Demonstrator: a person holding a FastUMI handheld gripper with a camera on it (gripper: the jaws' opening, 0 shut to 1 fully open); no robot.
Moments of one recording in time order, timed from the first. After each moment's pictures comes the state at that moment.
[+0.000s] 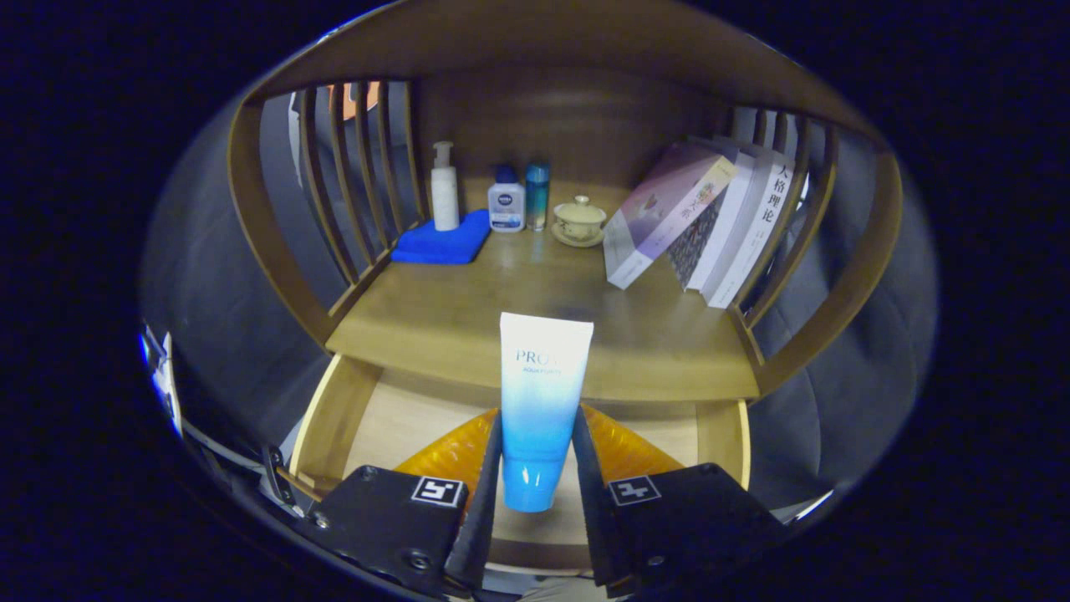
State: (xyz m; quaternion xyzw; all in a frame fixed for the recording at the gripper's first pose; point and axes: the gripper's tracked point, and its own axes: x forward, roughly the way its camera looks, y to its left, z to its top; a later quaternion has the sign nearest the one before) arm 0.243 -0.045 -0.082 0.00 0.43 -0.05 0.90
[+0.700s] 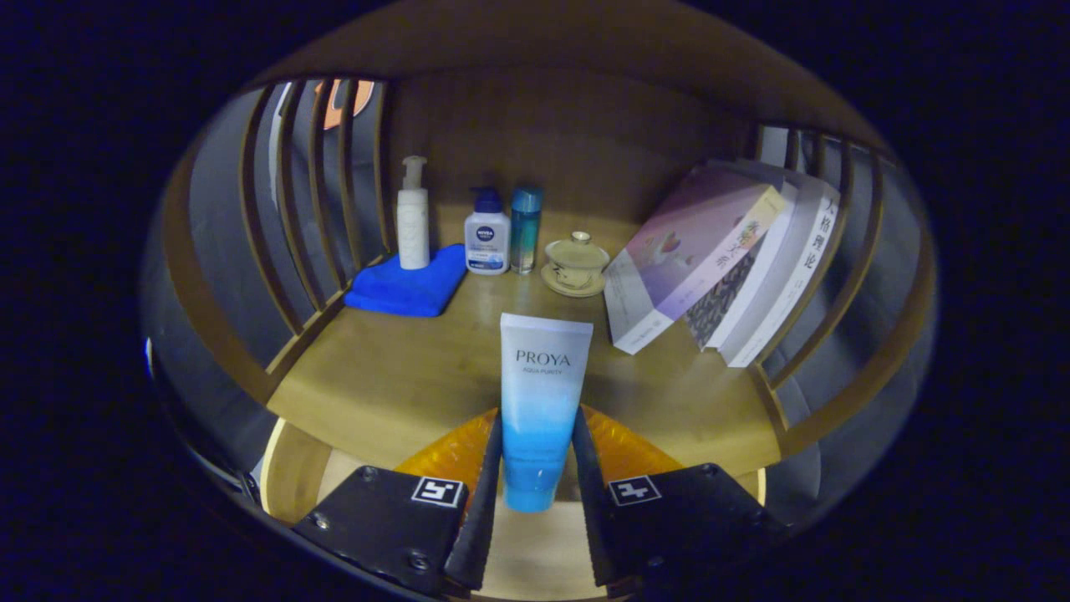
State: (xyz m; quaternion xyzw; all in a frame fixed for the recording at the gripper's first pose) arm 0.344 -0.059 -0.123 -0.03 0.39 -0.08 0.92
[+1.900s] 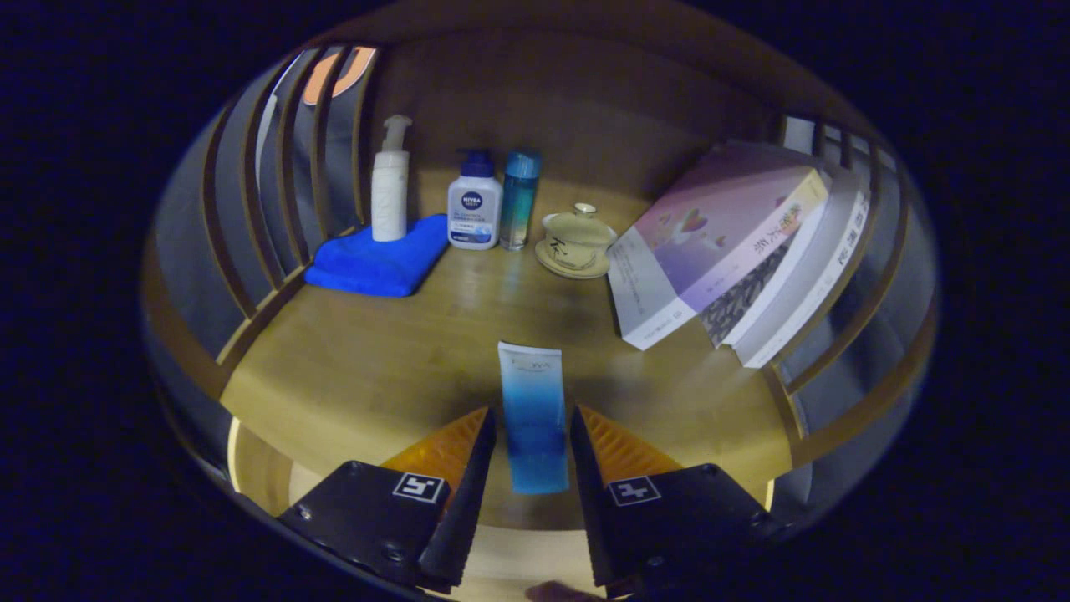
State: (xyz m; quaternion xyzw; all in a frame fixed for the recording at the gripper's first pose) arm 0.352 -0.065 -0.150 -0.03 0.42 -0.09 0.90
